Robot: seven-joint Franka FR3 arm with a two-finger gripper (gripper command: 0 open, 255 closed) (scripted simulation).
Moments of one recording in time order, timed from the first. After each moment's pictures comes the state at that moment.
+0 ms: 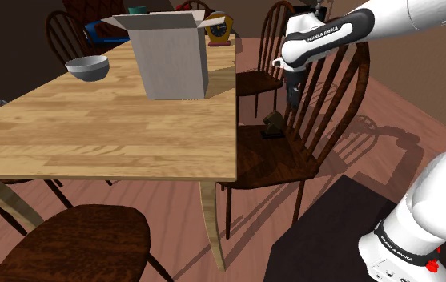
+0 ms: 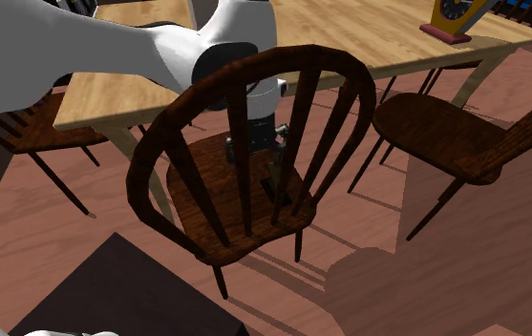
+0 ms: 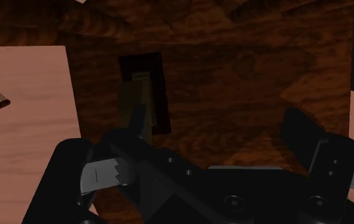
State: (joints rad) arm 0.04 -0.01 -0.28 -2.05 -0.09 2.02 -1.02
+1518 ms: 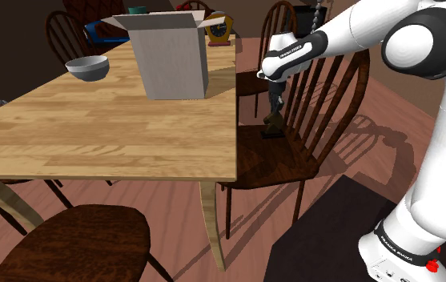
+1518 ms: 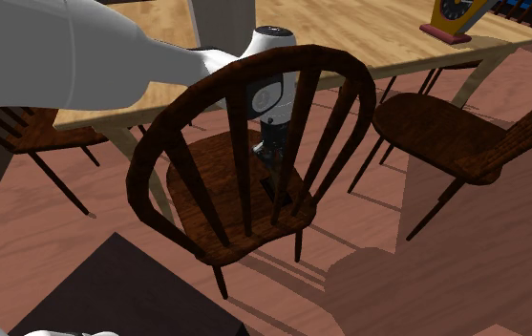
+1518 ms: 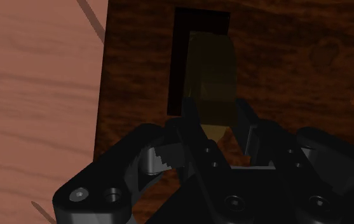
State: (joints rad) arm 0.01 0.27 -0.26 -1.86 0.02 2.14 -1.29
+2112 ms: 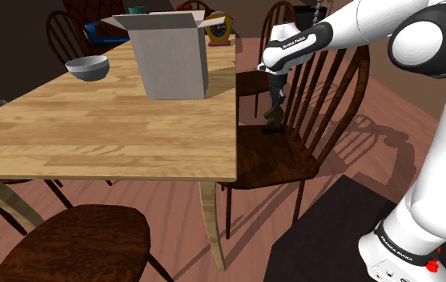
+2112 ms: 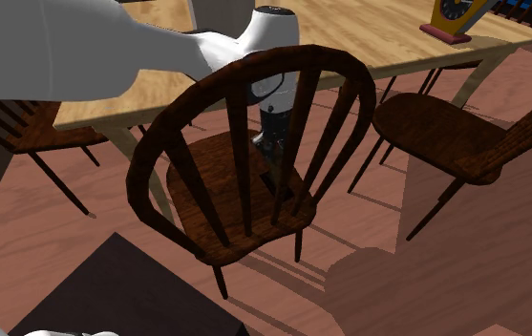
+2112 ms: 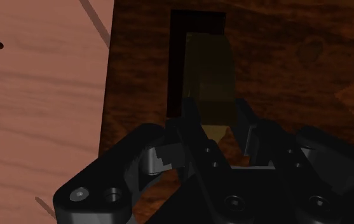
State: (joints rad) arm 0.02 0.24 -0.26 -1.82 0.01 2.06 -1.29
